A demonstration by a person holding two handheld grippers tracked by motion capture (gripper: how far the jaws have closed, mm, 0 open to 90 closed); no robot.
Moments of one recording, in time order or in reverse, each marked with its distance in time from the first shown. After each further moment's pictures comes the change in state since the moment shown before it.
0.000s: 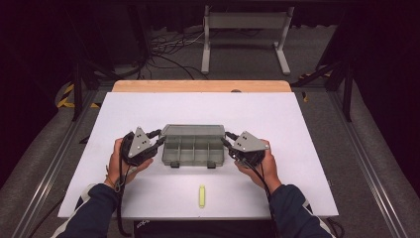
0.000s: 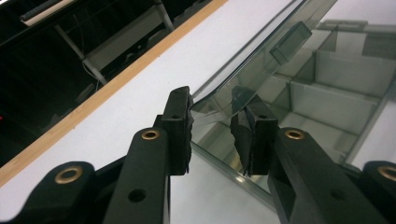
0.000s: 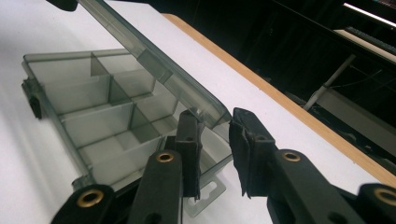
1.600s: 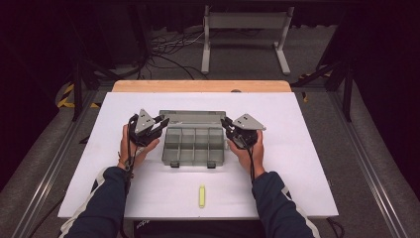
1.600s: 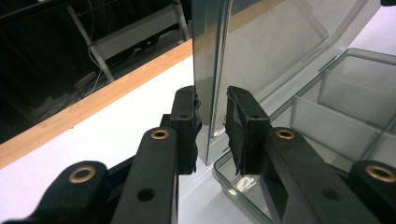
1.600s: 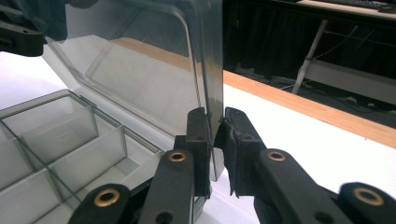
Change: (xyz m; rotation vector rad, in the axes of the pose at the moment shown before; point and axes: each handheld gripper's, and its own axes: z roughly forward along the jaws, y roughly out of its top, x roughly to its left) left arm 0.034 -0.002 0.055 -0.022 0.025 -0.178; right arm -0.030 -0.013 0.059 -0.041 -0.106 0.298
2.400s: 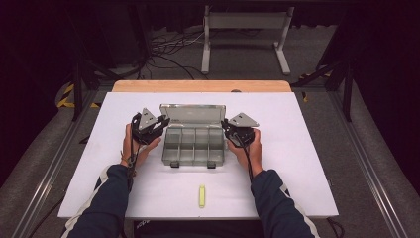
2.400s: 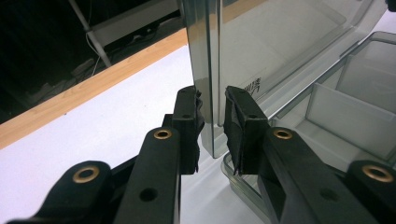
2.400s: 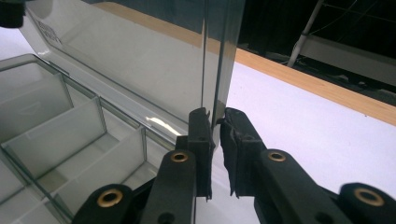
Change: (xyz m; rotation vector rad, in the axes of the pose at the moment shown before) left arm 0.006 -0.007 0.016 0.045 0.001 -0.024; right arm -0.001 -0.005 0.017 0.112 -0.030 -0.031
